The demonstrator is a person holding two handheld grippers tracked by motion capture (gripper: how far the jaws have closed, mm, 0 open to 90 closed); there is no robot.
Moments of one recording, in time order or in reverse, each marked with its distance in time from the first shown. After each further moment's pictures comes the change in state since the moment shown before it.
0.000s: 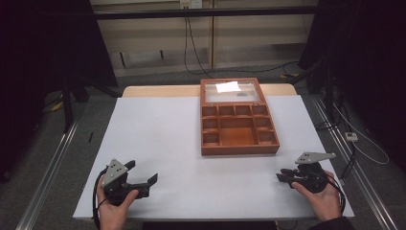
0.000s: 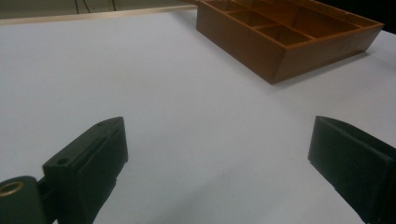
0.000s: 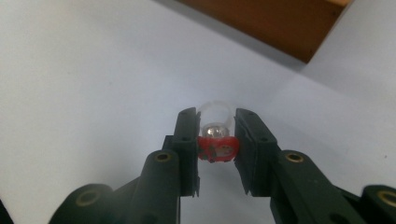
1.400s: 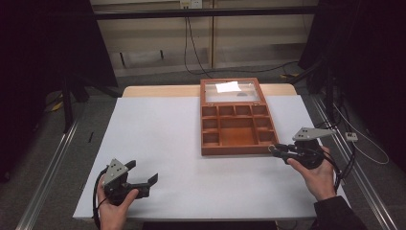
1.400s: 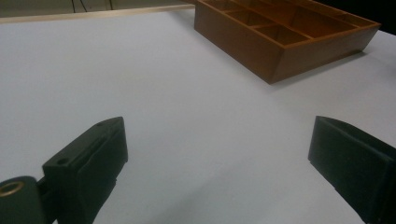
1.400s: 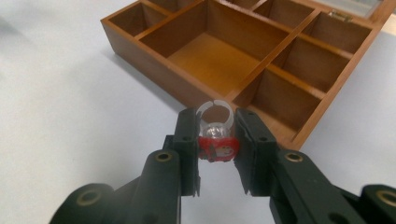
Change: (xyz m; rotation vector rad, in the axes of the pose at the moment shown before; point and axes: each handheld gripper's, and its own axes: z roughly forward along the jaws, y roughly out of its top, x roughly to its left) left arm 0.001 0.000 0.002 0.005 -0.014 0.002; right arm -0.011 0.065 -0.008 -0.145 0.004 -0.079
